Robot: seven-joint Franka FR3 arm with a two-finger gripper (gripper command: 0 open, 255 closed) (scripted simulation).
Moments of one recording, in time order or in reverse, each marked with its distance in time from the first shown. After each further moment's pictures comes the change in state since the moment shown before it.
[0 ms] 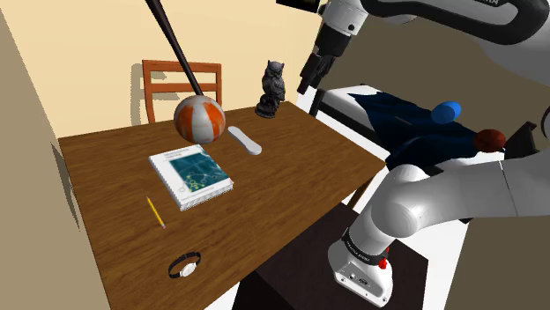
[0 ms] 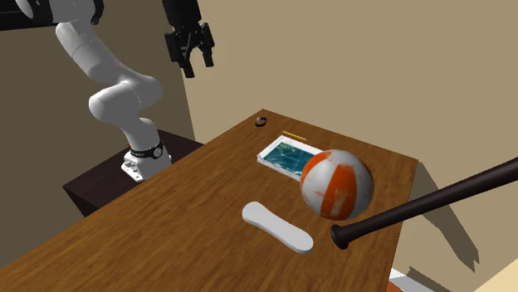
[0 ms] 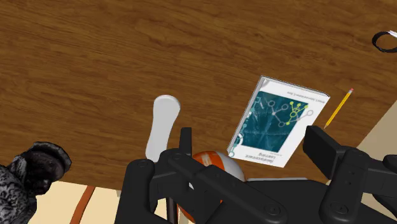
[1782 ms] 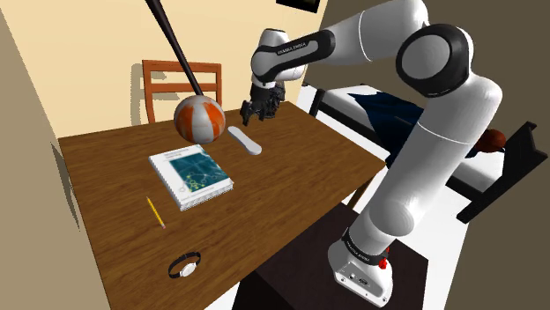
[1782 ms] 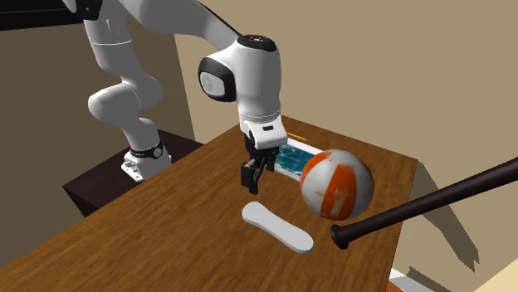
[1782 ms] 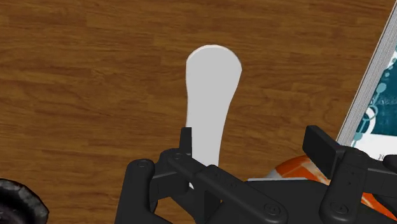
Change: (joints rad) arm -0.054 0.836 -0.053 0.201 0.009 0.503 0.024
